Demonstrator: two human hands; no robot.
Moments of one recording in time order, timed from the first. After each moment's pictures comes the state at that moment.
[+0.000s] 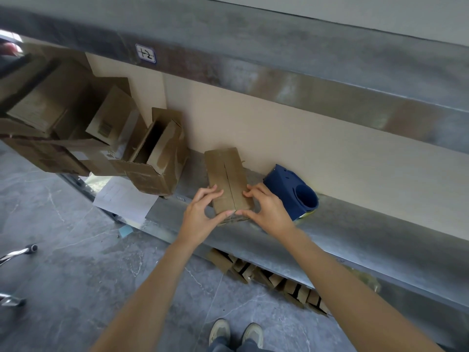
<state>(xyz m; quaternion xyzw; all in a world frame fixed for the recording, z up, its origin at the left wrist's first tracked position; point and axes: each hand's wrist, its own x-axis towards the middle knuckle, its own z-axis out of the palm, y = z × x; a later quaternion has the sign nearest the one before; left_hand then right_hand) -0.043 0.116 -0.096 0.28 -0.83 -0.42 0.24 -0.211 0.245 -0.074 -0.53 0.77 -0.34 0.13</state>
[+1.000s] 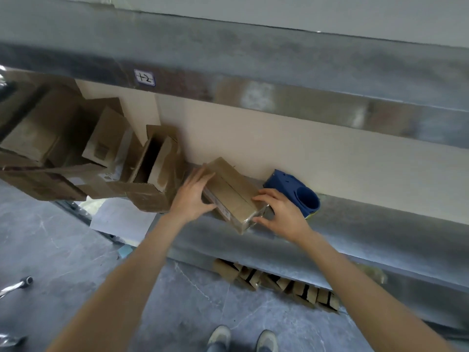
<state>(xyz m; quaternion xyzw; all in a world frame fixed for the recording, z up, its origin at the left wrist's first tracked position) -0.071 0.032 -0.059 0.26 -0.93 -0.24 0.06 -0.220 0.260 -0.061 -0.50 0.83 -0.24 0.11</state>
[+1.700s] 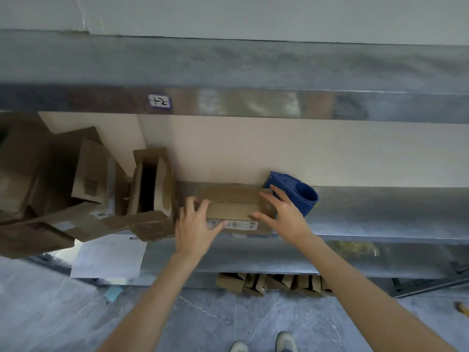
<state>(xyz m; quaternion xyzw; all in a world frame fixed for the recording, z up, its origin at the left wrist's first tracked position) -0.042 0.037 -0.072 0.25 -0.94 -0.16 0.14 -0.178 0.237 -0.060 -0.30 0.90 -0.30 0.09</state>
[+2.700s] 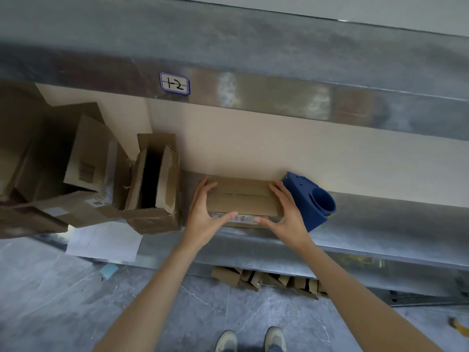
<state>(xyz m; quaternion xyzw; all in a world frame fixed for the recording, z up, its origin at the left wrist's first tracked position) -0.069 0.016 -0.100 0.22 -0.82 -0.49 0.21 -0.194 0.212 -0.089 -0.31 0.84 -0.44 0.11</state>
